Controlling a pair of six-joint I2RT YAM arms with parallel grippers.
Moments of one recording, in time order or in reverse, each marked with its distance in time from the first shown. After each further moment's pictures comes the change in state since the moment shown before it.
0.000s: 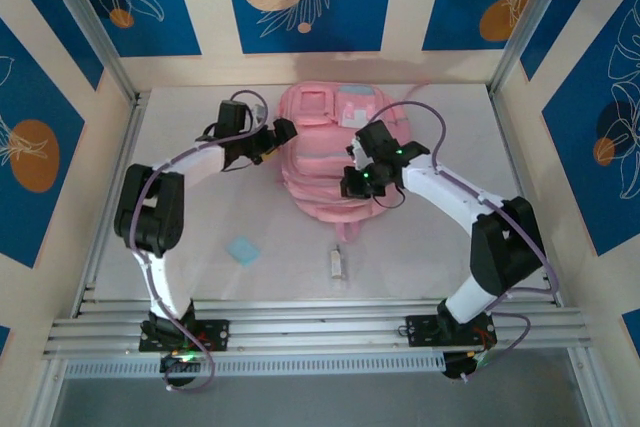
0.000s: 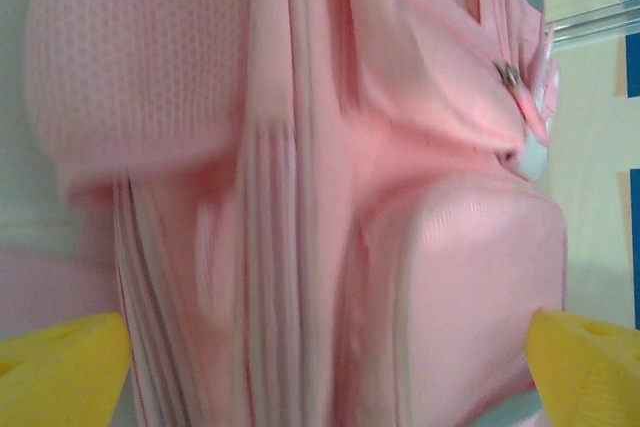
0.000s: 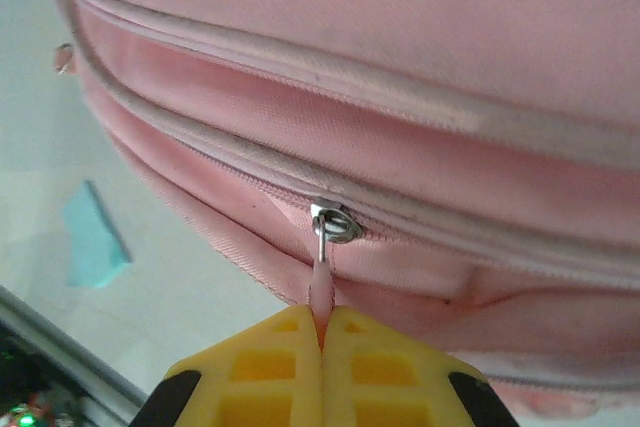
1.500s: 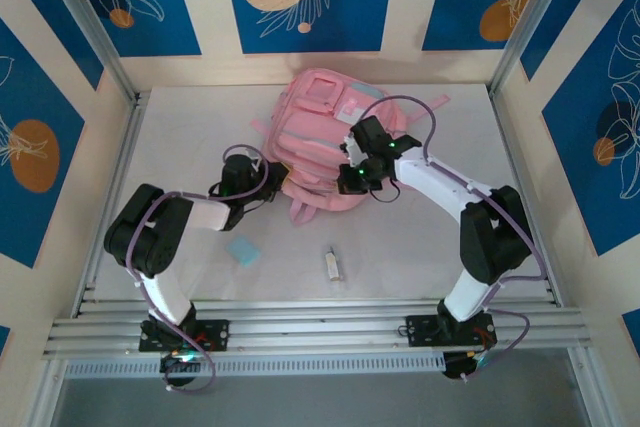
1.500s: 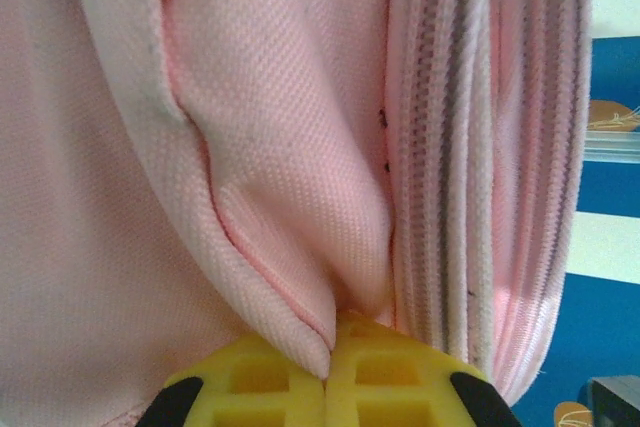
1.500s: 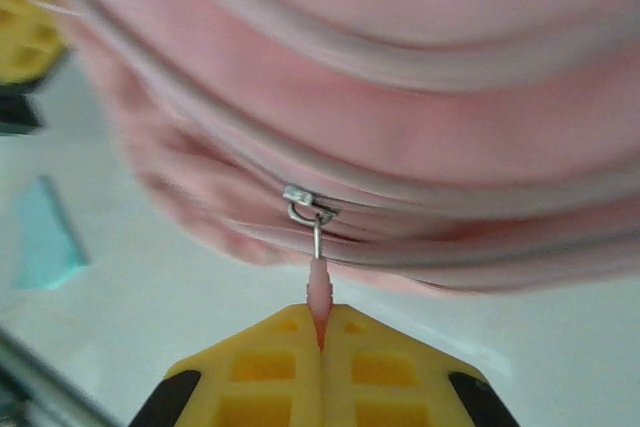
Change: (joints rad) left arm -0.121 -0.111 -0.566 0.770 -0.201 -0.595; right arm -0.031 0.053 0.035 -0.068 0.069 -0.146
